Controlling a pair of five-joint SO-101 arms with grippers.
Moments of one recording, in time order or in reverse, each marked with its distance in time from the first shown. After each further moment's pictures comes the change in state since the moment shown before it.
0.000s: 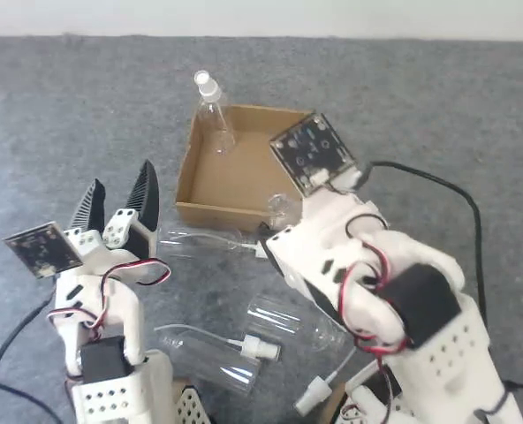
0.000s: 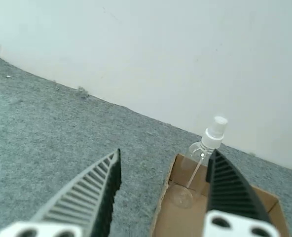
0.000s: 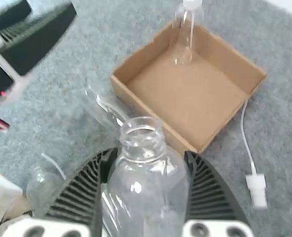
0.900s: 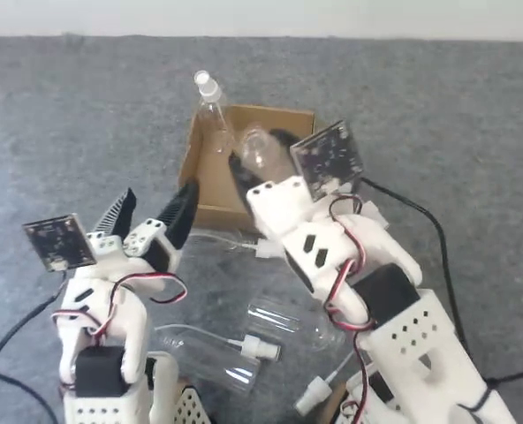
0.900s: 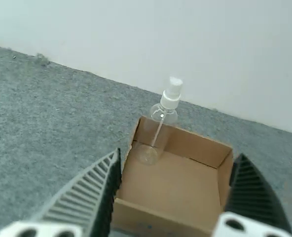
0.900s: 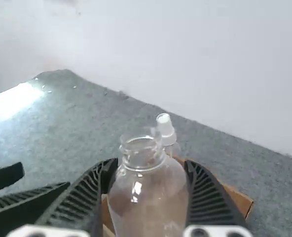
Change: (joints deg) left arm 9.5 0.0 -10.4 17.8 0.0; right arm 3.4 -4.6 26.8 -51.4 0.0
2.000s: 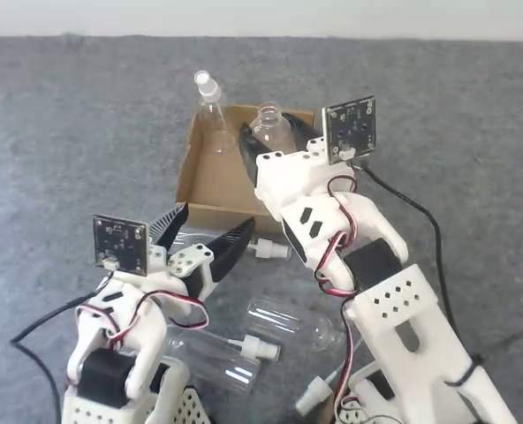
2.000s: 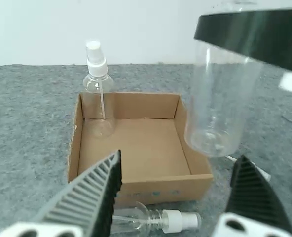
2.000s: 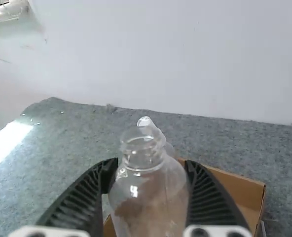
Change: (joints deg) left arm 16.4 -0.7 -1.6 7.0 -9.2; right arm 4.4 8.4 1.7 -10.9 -13.0
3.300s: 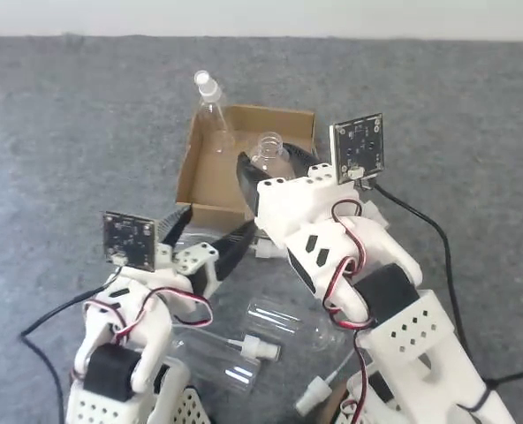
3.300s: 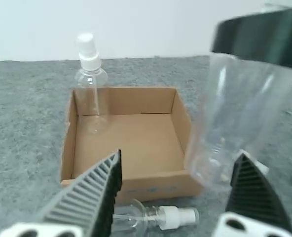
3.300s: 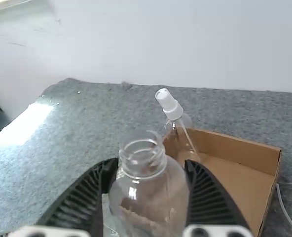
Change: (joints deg) left arm 1.2 0.2 2.9 -2.4 -0.2; right arm -3.7 -8.7 0.0 13.5 -4.3
